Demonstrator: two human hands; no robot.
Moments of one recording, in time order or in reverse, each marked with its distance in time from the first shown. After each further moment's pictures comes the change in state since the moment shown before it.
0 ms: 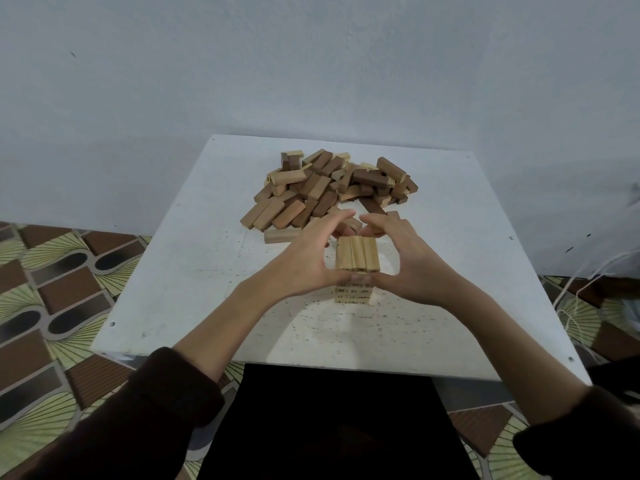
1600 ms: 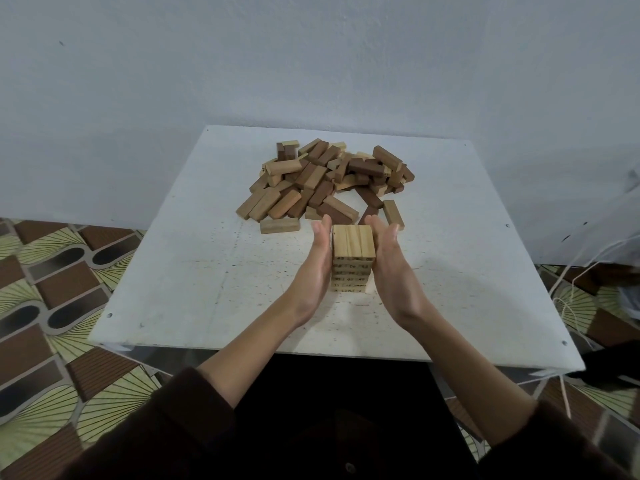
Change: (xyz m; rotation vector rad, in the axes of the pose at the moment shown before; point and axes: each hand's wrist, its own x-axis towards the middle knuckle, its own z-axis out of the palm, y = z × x) left_hand -0.022 0.019 0.043 -0.840 0.037 -0.375; right_hand -0.012 -0.026 0.047 0.877 0.153 0.420
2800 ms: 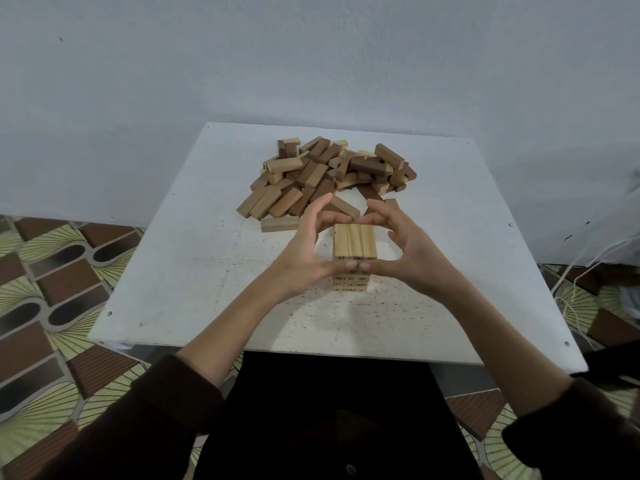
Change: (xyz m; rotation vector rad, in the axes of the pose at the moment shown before) left_hand 0.014 0.005 -0.034 0.430 -0.013 0.236; right_hand 0.010 -0.023 -0.043 -0.498 -0.110 -0.132
